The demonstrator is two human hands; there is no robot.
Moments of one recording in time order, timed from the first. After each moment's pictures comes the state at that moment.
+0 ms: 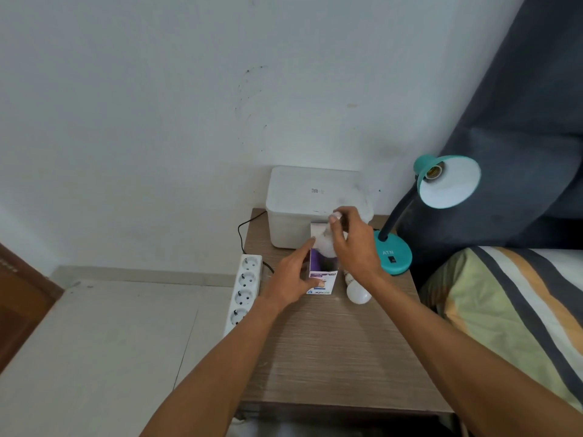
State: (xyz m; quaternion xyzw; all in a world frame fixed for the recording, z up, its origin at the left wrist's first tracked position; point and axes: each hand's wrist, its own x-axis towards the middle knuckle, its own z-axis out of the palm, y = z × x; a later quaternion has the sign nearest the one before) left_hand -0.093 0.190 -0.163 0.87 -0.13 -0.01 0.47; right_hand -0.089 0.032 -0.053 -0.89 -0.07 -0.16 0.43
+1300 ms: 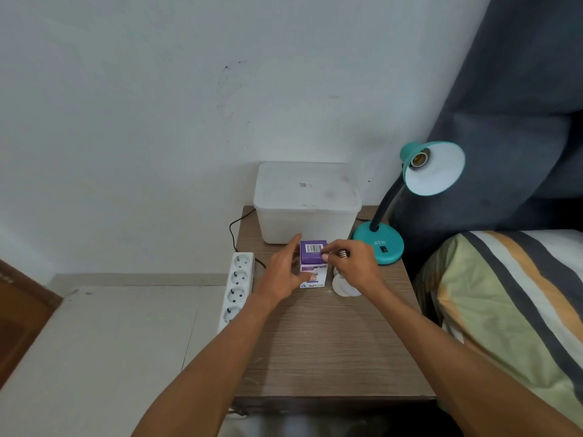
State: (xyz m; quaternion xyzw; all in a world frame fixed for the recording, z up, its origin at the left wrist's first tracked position) left_hand -0.101 0.183 -0.152 0.87 -0.09 -0.04 0.48; right_hand -0.109 -0.007 -0.102 -0.88 -0.02 0.00 0.47
